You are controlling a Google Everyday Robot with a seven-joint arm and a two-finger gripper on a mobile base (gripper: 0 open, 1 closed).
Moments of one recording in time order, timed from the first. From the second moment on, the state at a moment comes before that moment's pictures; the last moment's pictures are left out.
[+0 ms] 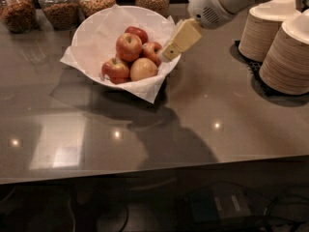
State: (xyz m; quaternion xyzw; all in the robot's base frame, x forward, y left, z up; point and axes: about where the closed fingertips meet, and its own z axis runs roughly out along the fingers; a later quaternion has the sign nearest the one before) arm 0.604 -0.068 1.001 -0.53 0.74 0.06 0.41
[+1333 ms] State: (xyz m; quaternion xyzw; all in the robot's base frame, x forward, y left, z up) arm 0.659 0.027 0.971 -0.57 0.69 0.14 0.42
